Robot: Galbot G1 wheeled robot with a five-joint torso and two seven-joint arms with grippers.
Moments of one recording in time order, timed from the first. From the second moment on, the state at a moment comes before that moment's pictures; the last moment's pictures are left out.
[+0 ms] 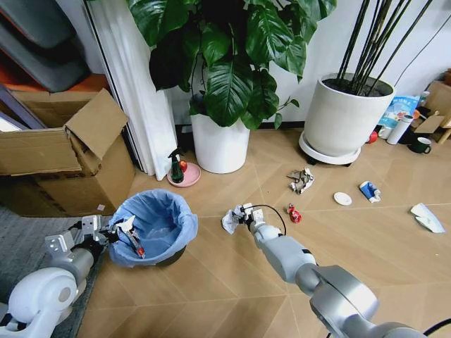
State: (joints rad) left arm 1.45 -0.98 -0.73 -2.05 -0.86 0.54 -0.16; right arm -0.40 1.54 -0.16 0.33 0.44 0.10 -0.06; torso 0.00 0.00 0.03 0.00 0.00
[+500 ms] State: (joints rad) left arm 1.46 -0.99 -0.73 -2.05 -0.85 0.53 -0.16; right arm -0.39 1.54 -0.17 0.32 0.44 0.09 -0.05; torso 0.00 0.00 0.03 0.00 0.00
